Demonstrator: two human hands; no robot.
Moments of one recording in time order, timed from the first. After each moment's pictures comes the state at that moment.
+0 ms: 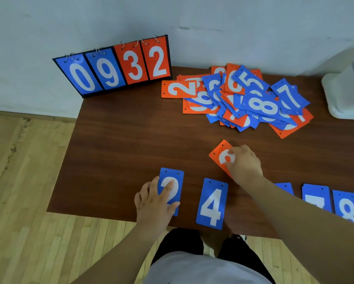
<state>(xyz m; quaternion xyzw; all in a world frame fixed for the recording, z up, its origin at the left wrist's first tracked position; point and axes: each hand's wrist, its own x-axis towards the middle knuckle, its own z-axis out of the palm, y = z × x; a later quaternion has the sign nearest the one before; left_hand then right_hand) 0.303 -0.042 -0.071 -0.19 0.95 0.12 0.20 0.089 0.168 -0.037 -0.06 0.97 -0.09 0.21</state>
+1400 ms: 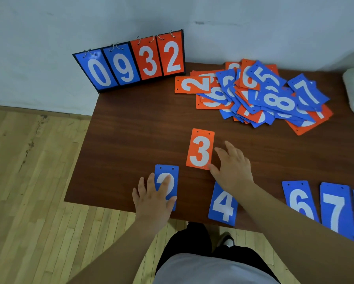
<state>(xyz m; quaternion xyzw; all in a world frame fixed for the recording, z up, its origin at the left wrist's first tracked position) 0.325 -0.074 -0.070 -0.22 0.94 0.11 0.23 0.142 0.113 -0.032 -0.17 0.95 -0.07 0.23</state>
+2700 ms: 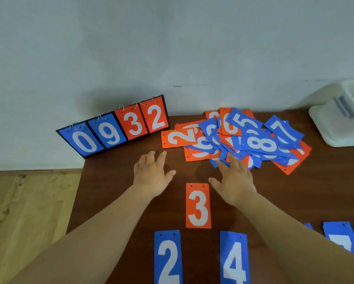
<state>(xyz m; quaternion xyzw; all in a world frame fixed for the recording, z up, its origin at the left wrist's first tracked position) 0.075 -0.163 0.003 -0.14 0.97 0.11 0.18 0.036 0.090 0.008 -0.10 0.97 -0.06 0.22</state>
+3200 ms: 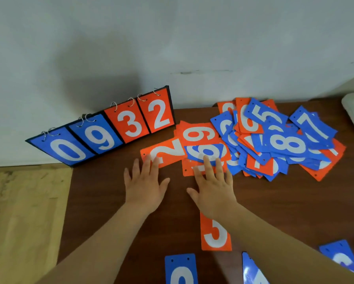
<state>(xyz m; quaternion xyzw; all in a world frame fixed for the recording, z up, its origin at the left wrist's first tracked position) 0.053 -0.220 -0.071 -0.12 0.97 0.07 0.21 0.024 -0.009 -0.069 -0.18 0.96 -0.03 0.23</state>
